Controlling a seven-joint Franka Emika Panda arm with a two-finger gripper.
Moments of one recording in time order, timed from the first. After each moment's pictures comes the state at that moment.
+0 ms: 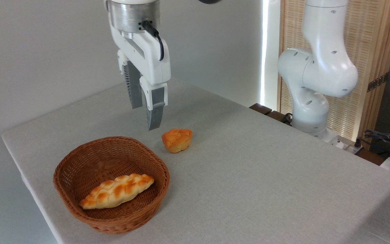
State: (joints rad) arm -0.06 -0.06 0.03 -1.69 -0.17 1.69 0.91
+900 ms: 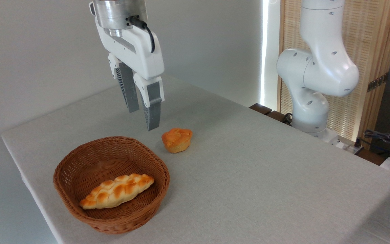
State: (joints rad) arm -0.02 -0.01 -0.04 -1.61 -0.08 1.64 0.80
